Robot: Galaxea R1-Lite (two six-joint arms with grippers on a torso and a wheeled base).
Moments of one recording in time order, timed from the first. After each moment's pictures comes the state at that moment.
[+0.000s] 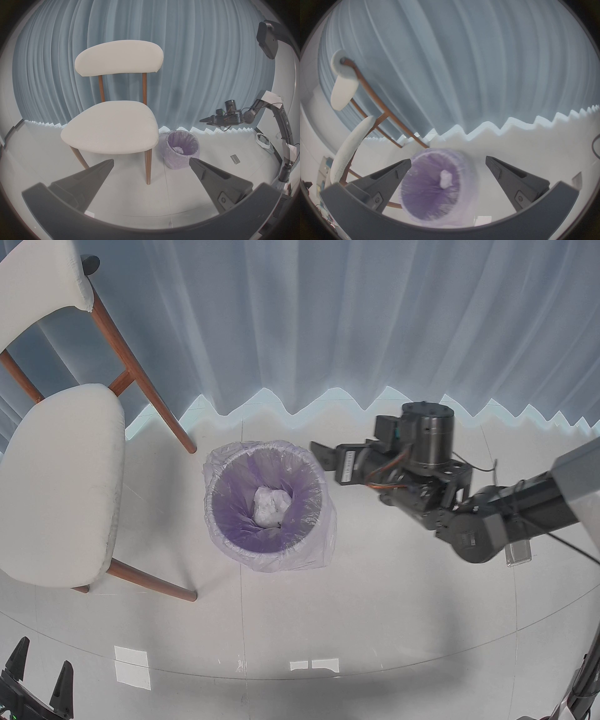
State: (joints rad) left arm -0.01 0.01 -0.02 -0.06 -0.04 -0.06; right arm 0.65 2.05 -1.30 -0.65 -0.22 0.17
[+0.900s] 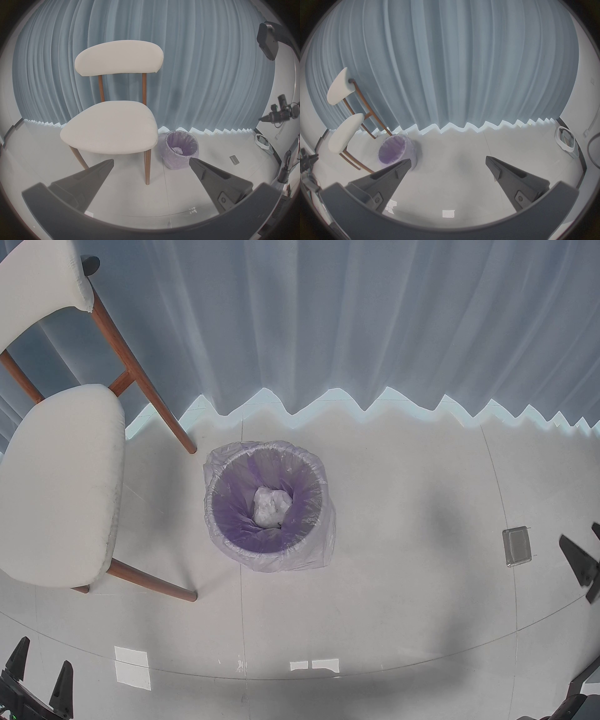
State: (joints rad) left arm -0.01 0.02 -0.02 -0.06 -0.05 -0.06; right arm 0.31 0.76 -0.39 -0.25 -0.22 0.05
